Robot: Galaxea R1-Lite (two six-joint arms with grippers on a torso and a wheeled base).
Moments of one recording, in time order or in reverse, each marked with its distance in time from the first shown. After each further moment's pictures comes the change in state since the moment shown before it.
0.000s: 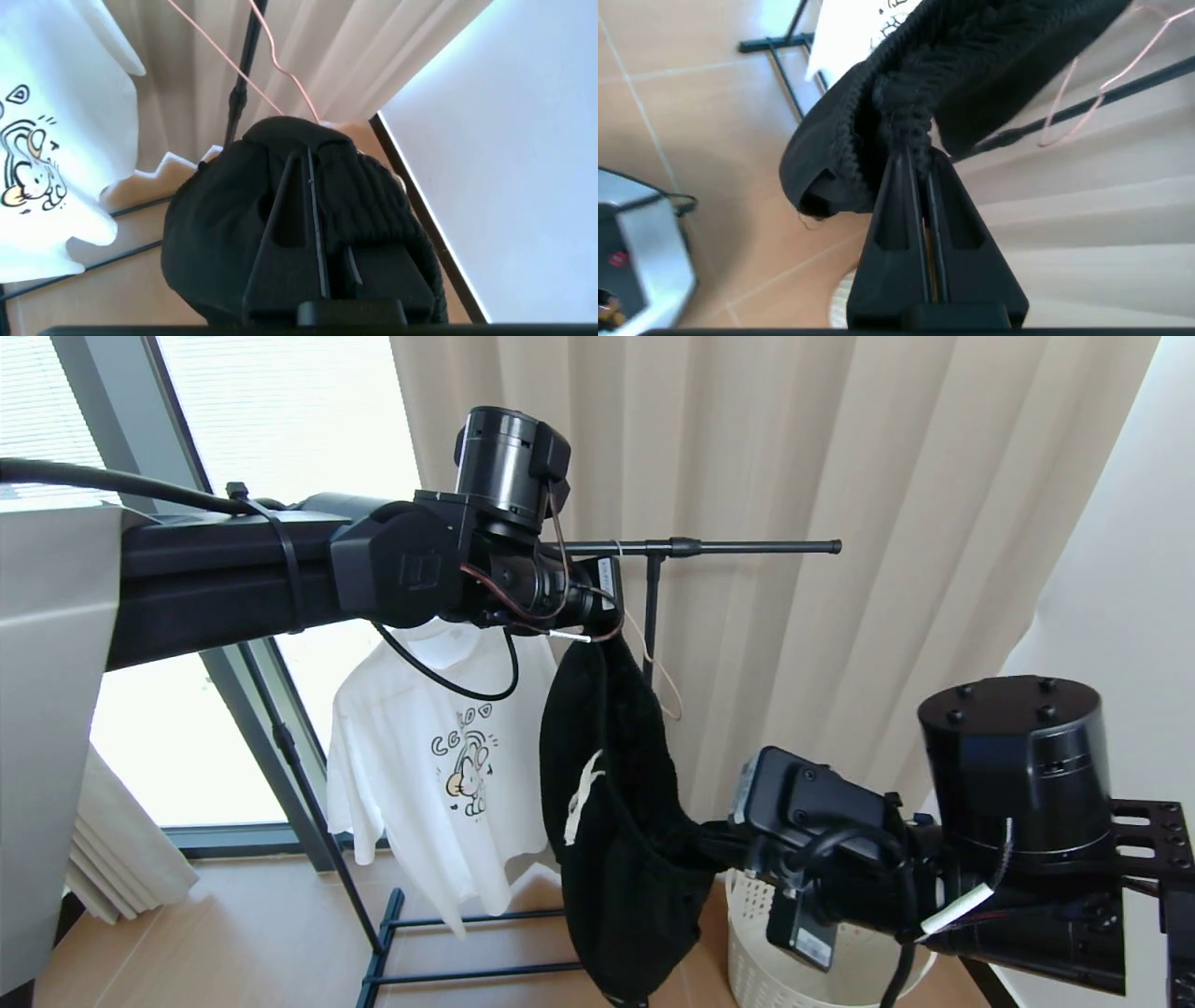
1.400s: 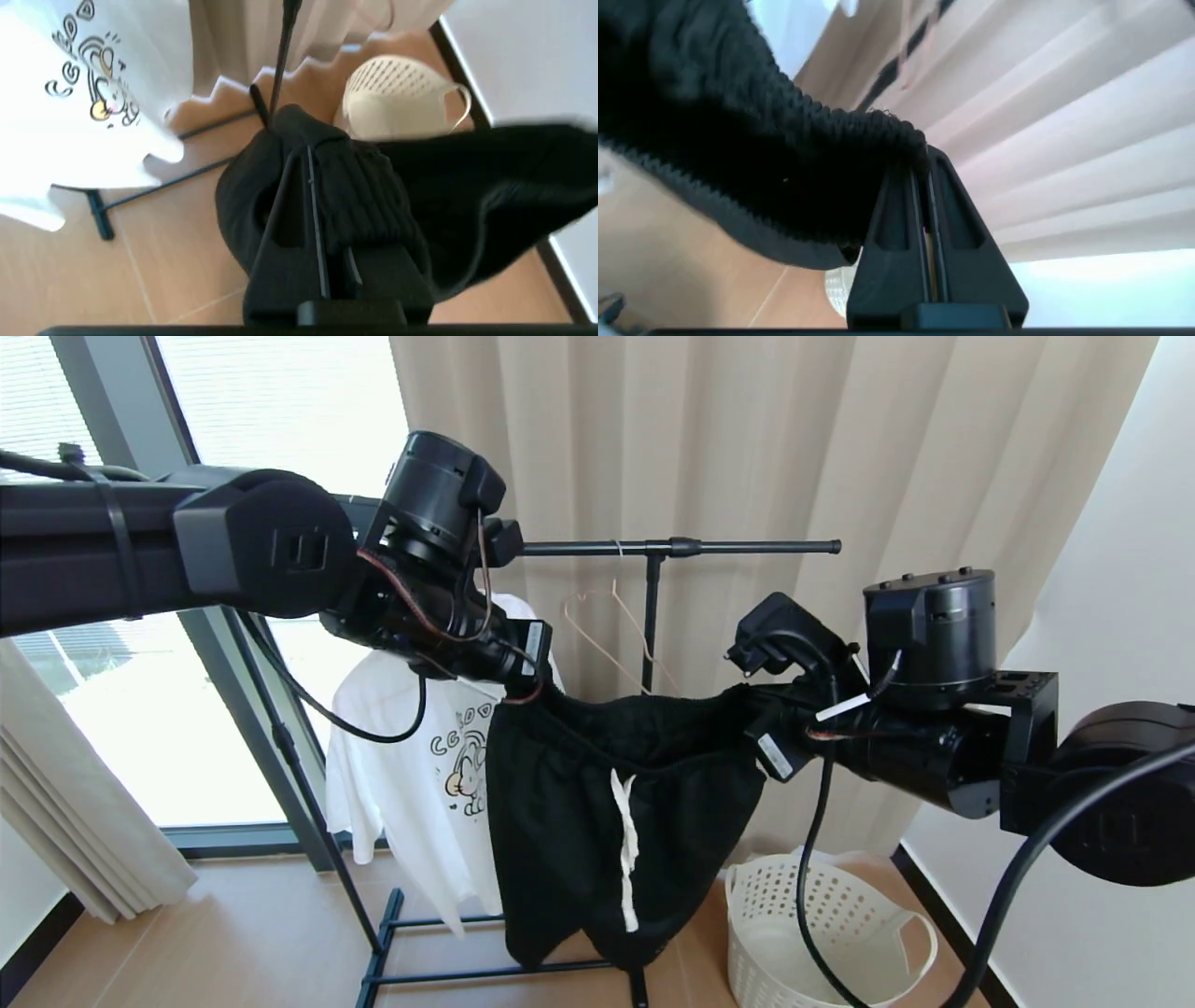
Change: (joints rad) left arm 0.062 -0.176 0.232 0.253 -0.001 0.184; right arm -0.222 0.175 -0.273 -0.015 -0.293 0.079
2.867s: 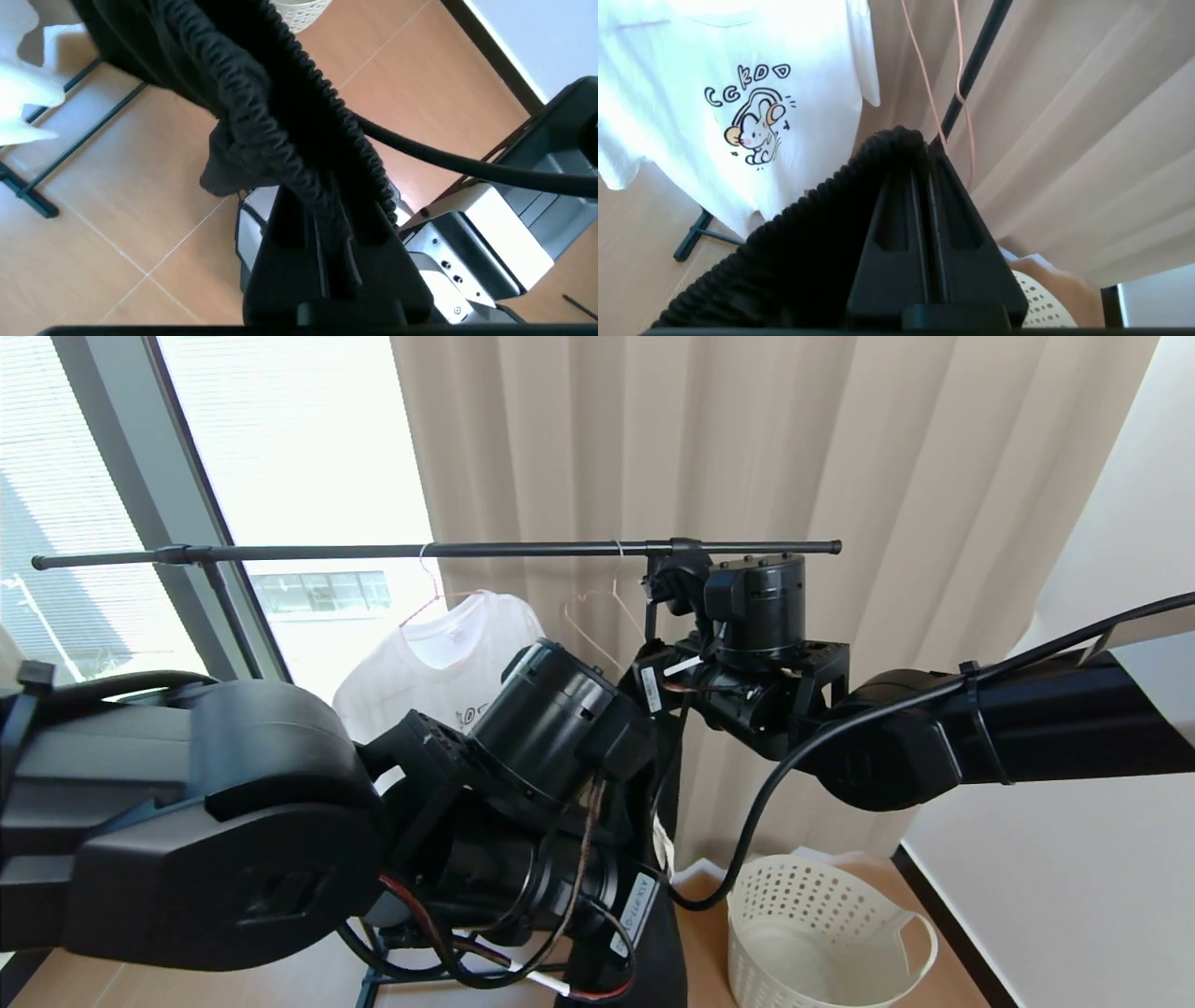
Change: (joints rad) left arm -0.371 -0.173 0.539 -0.217 -0.028 -0.086; right arm 0.064 0.293 -0.369 -0.048 -0.099 0.358
